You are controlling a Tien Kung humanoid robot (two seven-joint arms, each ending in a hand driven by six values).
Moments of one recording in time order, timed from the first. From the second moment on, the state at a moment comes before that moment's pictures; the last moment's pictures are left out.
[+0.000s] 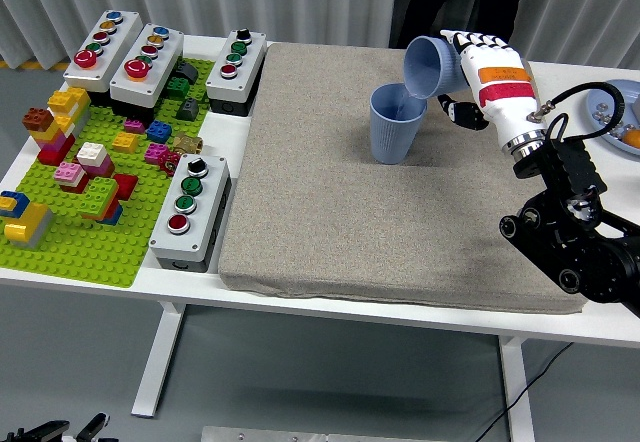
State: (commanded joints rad) left arm -0.20 0.11 -0.70 -0.18 0.54 -0.04 0.23; right arm 0.85 -0.15 0.57 0.83 -1.85 -0.65 -0.01
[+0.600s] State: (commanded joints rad) left arm -0.19 0.11 -0.70 -0.18 0.54 -0.04 0.23; right arm 0.86 -0.16 0.54 0.84 -1.88 -0.65 -0.03
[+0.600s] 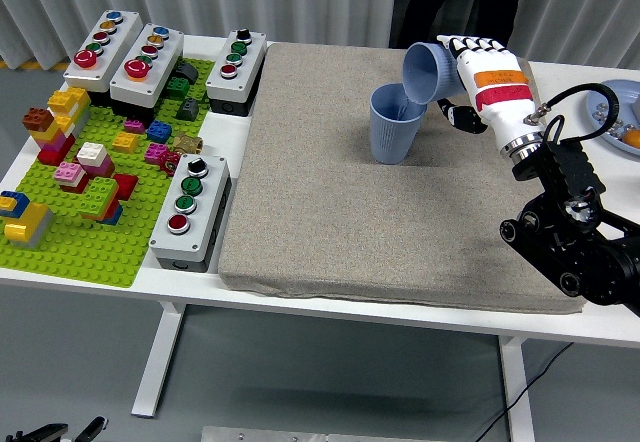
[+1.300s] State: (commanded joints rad) left arm -0.20 0.12 -0.70 -0.18 0.54 -0.04 0.23; right arm 0.87 -0.17 0.52 0.84 -1.92 -0.65 -0.07
